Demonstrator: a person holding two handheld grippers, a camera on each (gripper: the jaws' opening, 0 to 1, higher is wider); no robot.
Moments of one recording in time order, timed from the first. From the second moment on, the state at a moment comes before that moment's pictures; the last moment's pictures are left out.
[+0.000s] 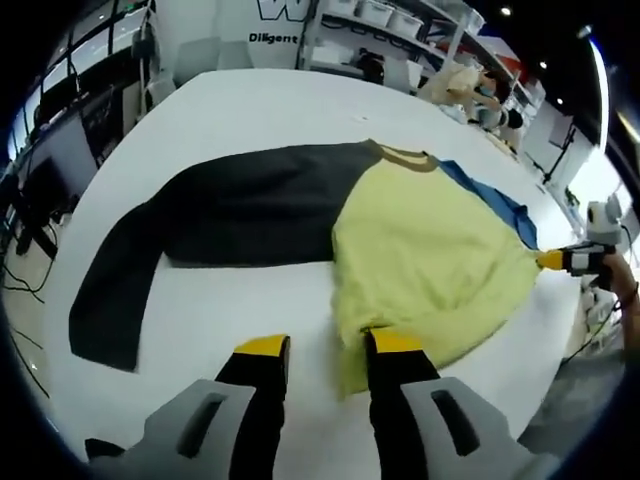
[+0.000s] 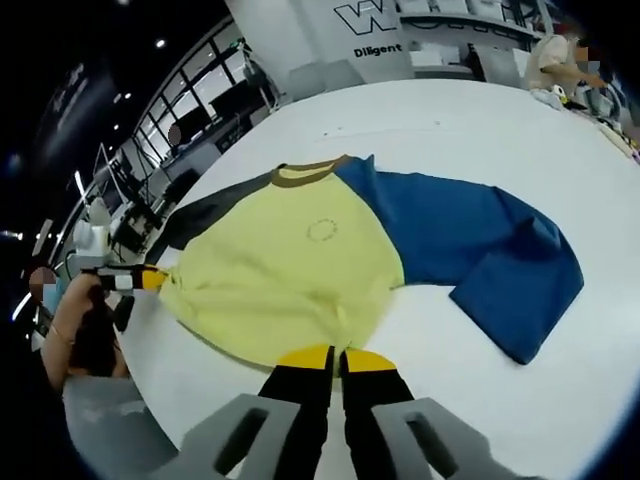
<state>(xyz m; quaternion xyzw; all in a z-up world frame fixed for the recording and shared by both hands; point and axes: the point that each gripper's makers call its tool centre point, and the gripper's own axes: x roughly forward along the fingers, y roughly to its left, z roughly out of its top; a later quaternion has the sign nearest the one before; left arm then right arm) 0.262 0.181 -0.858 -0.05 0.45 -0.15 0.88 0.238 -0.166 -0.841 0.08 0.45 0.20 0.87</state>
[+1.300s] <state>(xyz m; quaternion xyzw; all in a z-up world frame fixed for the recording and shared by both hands) 0.195 0.166 -0.824 0.00 0.48 -0.24 0.84 0.181 -0.158 -0.791 0.01 0.45 0.27 0.85</state>
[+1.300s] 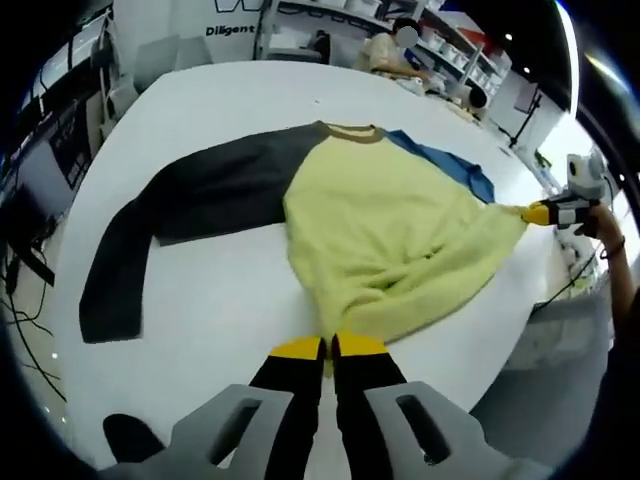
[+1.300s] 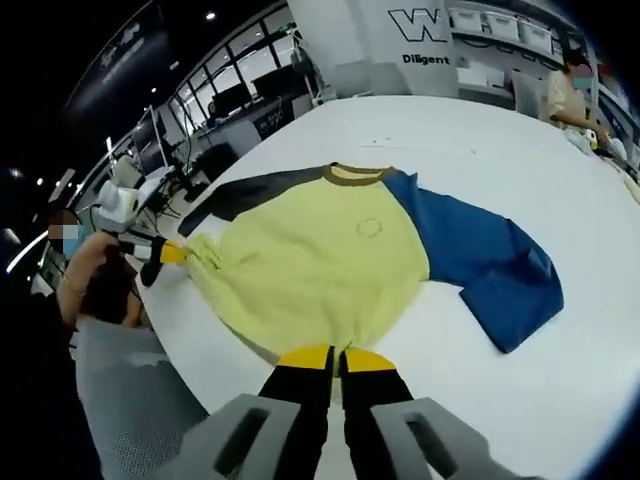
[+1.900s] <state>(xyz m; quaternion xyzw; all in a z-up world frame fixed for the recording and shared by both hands) 0.134 0.154 -0.827 -0.01 0.53 -0.27 0.81 0.114 -0.170 -0.802 -0.01 0.51 0.24 0.83</state>
